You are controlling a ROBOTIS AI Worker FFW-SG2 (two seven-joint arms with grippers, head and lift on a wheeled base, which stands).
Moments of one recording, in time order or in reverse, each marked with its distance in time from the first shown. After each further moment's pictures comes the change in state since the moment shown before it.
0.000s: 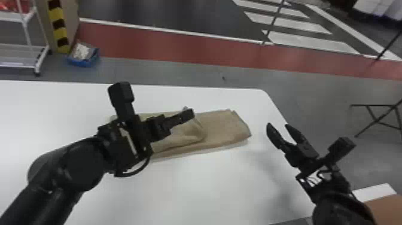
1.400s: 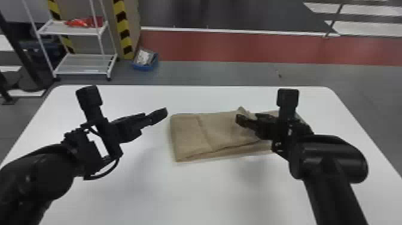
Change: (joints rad) left arm 0.170 0.325 0.251 -0.197 -0.065 -0.012 -0.142; right arm -0.327 0.278 0.354 -0.069 0.499 0.628 -0.333
